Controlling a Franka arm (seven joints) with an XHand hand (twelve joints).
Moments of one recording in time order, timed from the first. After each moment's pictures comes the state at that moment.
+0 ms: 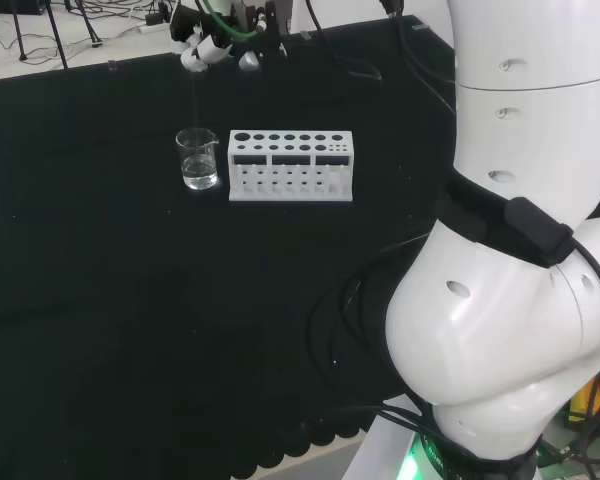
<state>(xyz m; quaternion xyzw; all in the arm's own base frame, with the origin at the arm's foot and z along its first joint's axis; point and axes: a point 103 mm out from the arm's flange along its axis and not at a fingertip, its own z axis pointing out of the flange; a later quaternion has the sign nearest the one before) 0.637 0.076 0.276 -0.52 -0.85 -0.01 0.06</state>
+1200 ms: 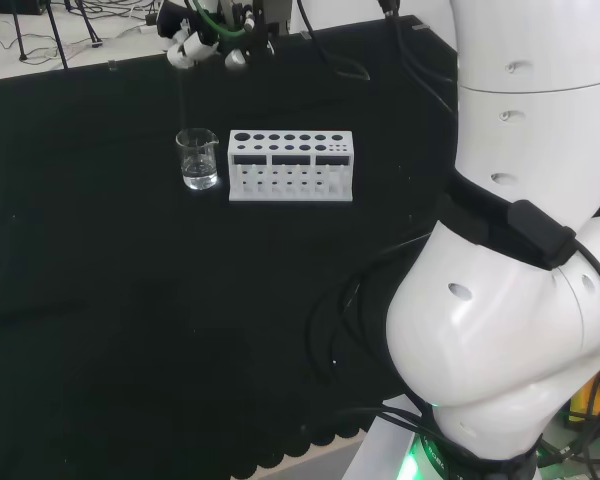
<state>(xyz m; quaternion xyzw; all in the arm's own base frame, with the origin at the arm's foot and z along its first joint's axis) 0.644 0.097 0.288 -0.52 -0.85 -0.02 0.05</state>
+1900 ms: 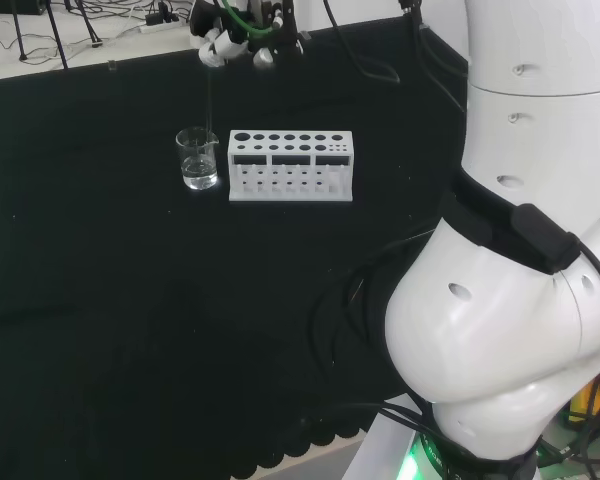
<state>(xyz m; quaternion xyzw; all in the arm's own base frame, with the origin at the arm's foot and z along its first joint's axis) 0.618 0.055 0.283 -0.55 -0.83 -0.01 0.06</state>
